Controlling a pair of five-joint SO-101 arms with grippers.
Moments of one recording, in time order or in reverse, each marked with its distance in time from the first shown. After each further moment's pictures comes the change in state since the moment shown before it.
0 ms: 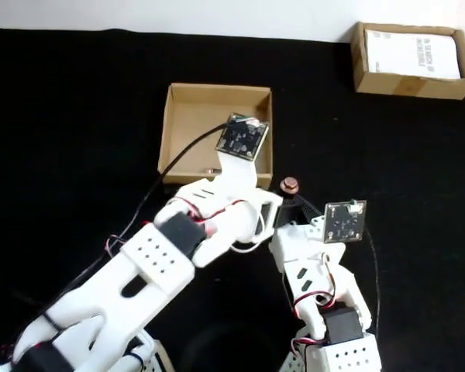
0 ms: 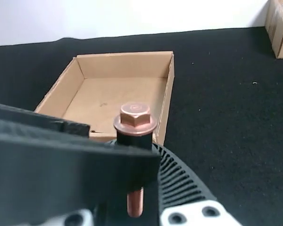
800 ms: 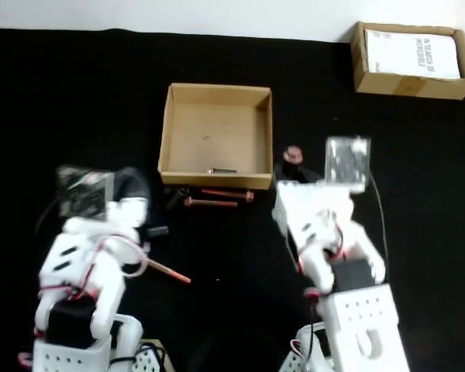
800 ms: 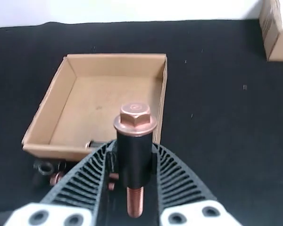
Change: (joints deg) left arm -39.2 -61.8 30.4 6.2 -18.3; right arm 1.1 43.6 -38.3 4.4 2.3
